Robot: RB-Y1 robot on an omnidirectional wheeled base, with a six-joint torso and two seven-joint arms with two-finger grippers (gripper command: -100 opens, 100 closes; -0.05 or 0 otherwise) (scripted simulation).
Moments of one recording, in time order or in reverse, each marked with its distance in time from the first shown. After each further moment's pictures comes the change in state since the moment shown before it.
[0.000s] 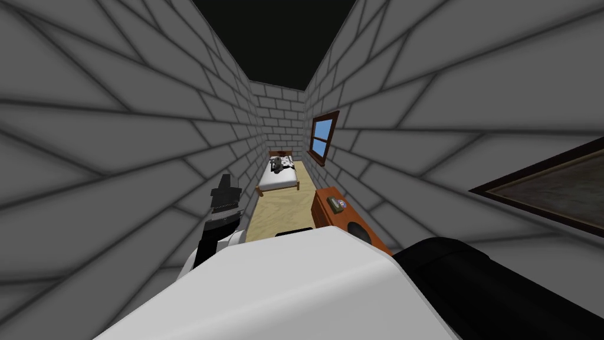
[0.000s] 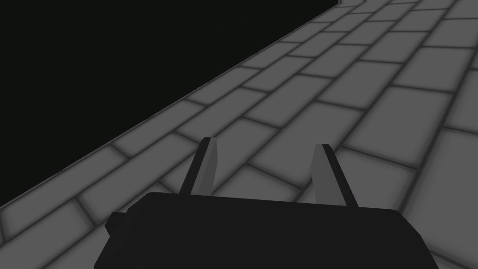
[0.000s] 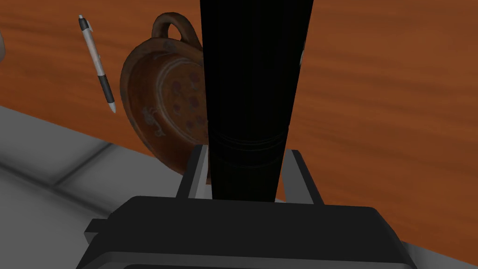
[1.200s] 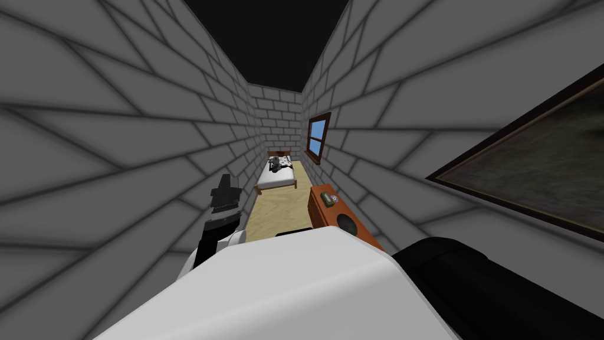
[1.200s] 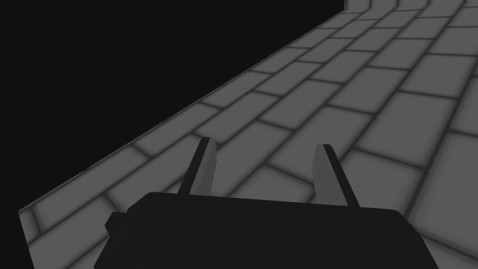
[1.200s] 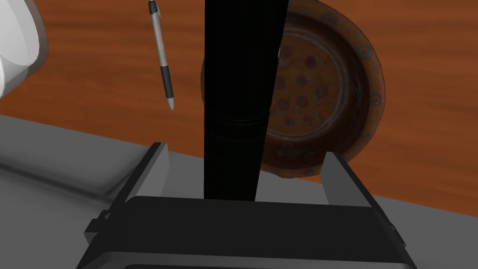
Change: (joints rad) left arm 0.000 0.000 0.000 0.000 0.000 0.000 0.000; right arm 0.039 -0.064 -0.078 0.019 -0.097 0.131 0.082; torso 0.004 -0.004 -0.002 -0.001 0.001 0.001
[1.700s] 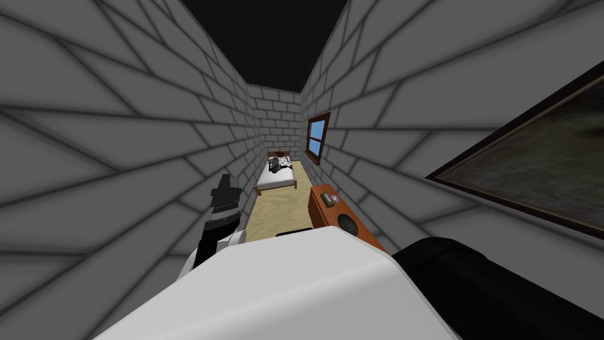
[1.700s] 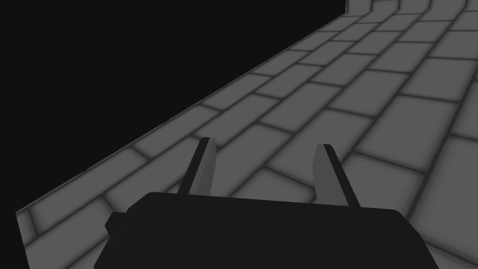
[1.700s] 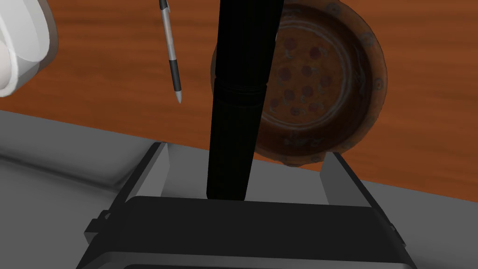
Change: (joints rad) left arm 0.000 0.000 0.000 0.000 0.000 0.000 0.000; right arm 0.019 -0.042 -0.037 -0.008 -0.018 0.047 0.039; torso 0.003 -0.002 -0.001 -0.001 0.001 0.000
